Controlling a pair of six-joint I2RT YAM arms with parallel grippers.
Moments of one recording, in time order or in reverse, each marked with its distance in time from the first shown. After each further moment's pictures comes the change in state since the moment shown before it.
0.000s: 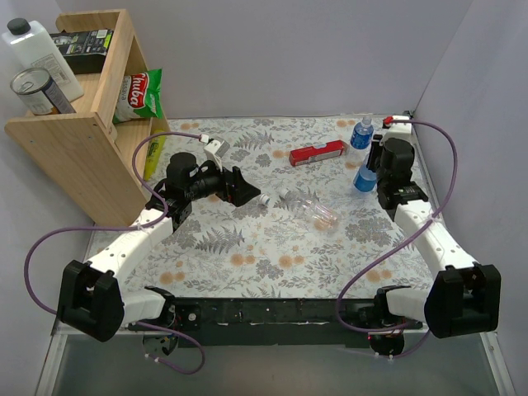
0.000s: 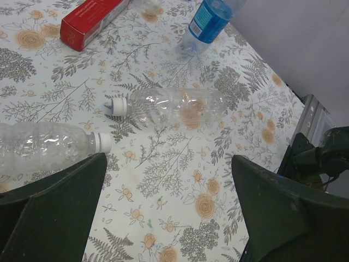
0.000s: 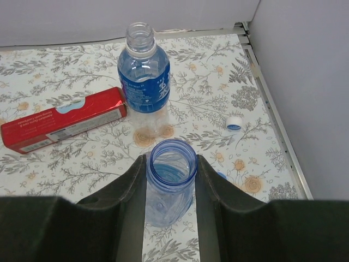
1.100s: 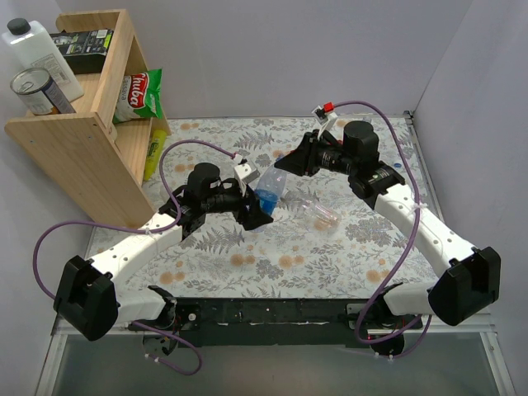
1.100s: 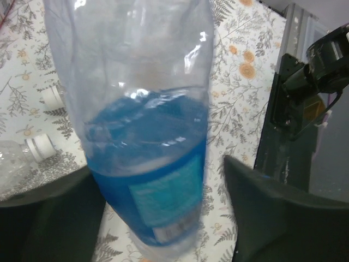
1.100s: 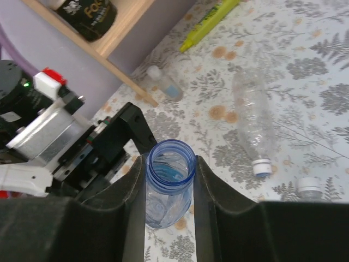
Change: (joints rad) left arm -0.196 0.004 0.000 -0.123 0.061 0.245; right arm 0.335 0.117 0.294 -0.102 -0.910 0.428
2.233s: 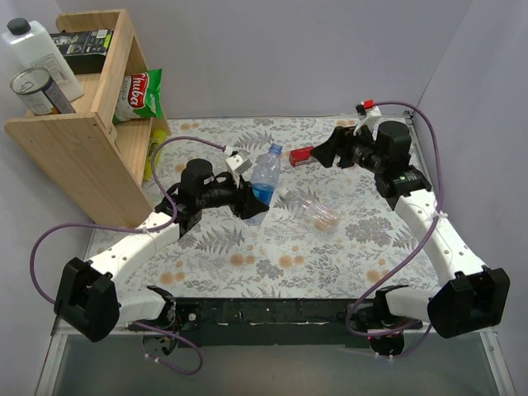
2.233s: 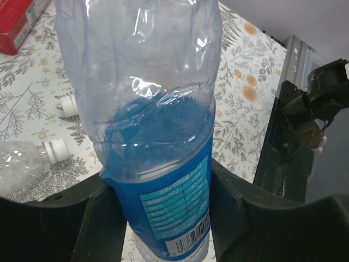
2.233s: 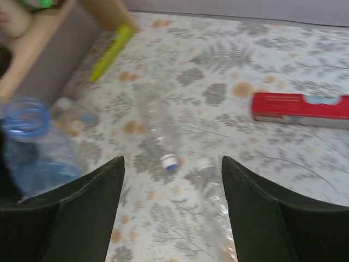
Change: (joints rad) left arm 0.069 -0.005 0.000 0.075 -0.005 -0.089; right arm -0.256 -0.090 -0.075 -0.095 0.185 -0.146
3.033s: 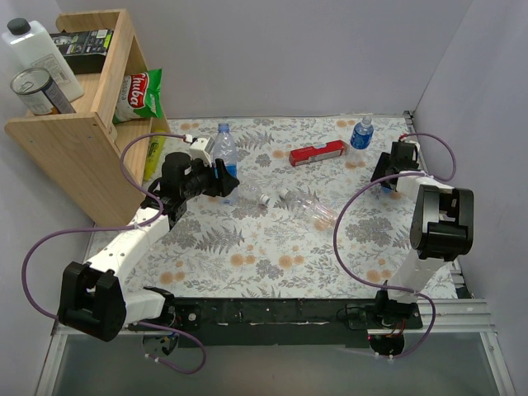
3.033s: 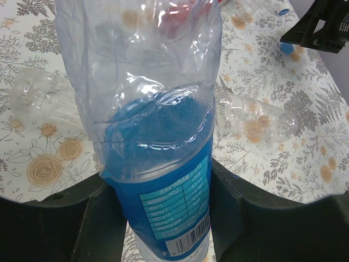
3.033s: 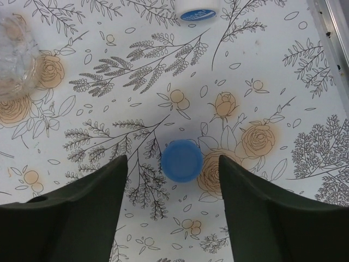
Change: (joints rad) left arm 0.195 0.002 0.000 -0.055 -0.310 -0.156; right arm -0.347 0.540 -0.067 0.069 0.606 -0.095
